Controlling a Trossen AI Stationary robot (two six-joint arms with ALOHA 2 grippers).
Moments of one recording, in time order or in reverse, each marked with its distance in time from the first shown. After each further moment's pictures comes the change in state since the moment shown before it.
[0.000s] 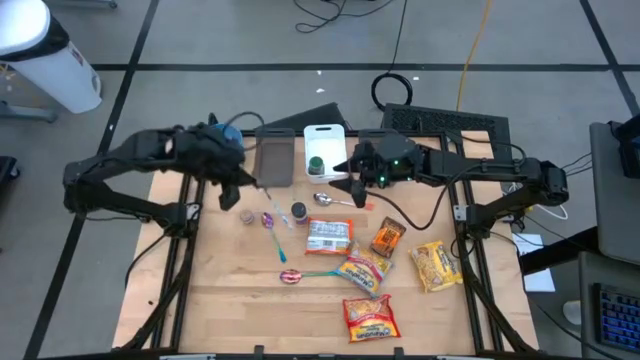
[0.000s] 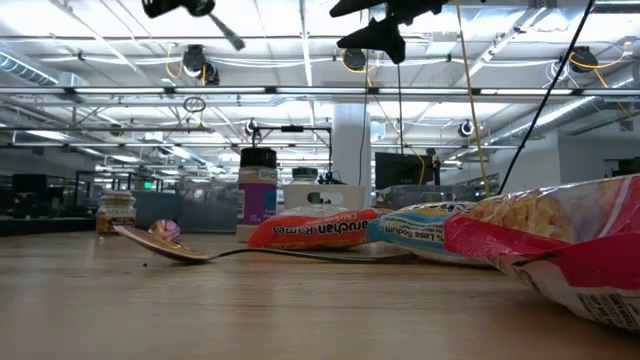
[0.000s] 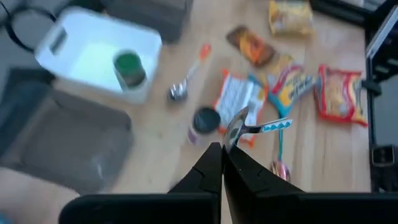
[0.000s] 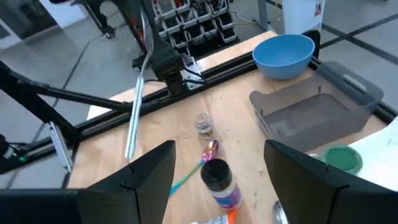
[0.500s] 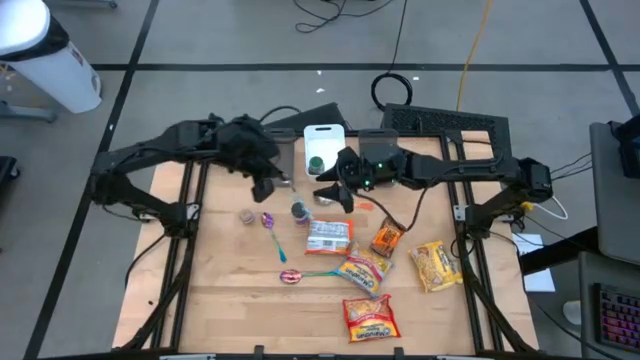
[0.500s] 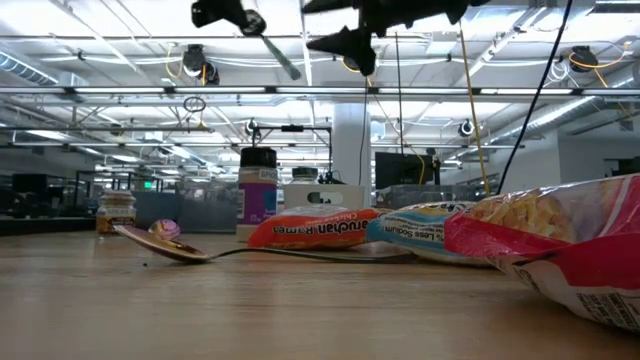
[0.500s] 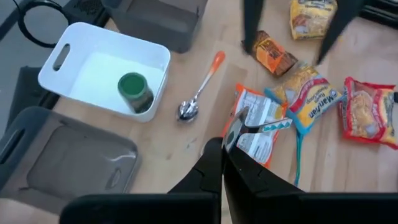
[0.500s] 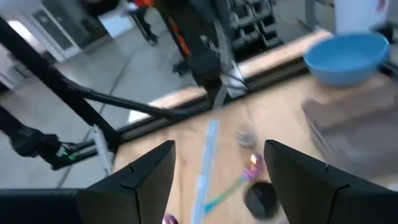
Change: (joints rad) left arm 0.022 0.281 0.185 0.014 -0.021 0.007; right arm -0.016 0.125 -0.001 0.188 -0.180 0.035
